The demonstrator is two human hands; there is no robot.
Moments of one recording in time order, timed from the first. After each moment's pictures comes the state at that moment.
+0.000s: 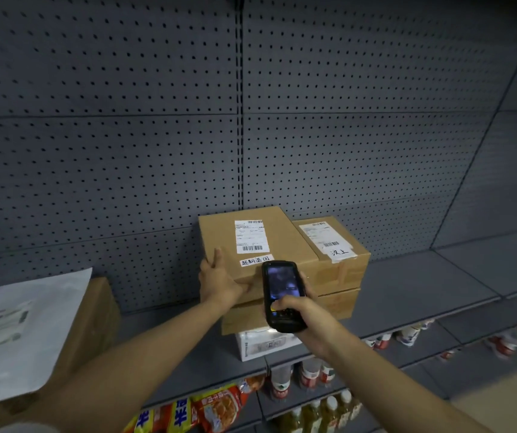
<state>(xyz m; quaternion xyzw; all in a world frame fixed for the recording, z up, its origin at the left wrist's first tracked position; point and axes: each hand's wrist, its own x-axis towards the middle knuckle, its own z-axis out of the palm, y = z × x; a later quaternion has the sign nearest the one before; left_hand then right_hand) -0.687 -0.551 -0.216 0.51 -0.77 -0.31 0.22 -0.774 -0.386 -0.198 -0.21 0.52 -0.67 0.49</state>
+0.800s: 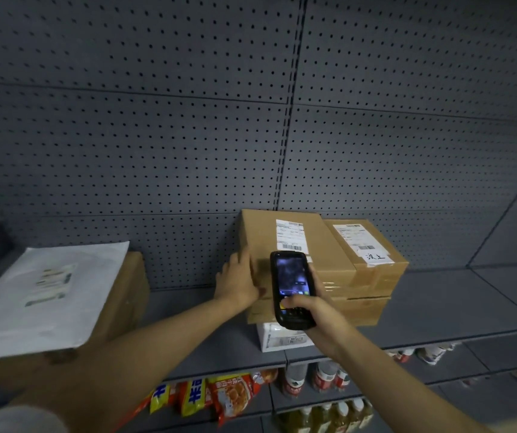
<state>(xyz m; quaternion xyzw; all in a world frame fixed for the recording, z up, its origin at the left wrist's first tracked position) -0.646 -0.558 -0.228 0.46 -0.83 -0.25 0.17 -0.754 -0.414 -0.214 -0.30 0.51 -0.63 0.50</state>
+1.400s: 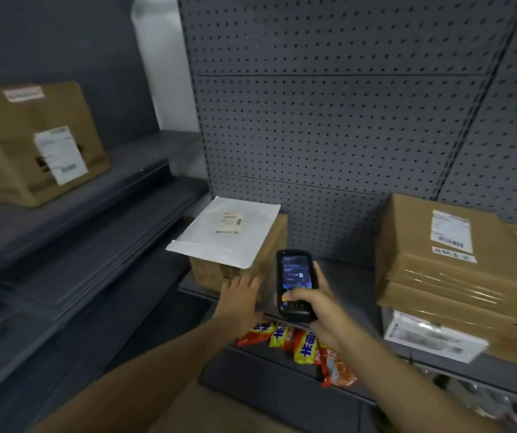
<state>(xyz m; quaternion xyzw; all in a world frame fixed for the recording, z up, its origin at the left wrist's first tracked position) -0.384 -0.492 -0.279 0.59 -0.80 -0.04 0.05 -0.559 -0.451 -0.244 -0.35 0.44 -0.50 0.65</state>
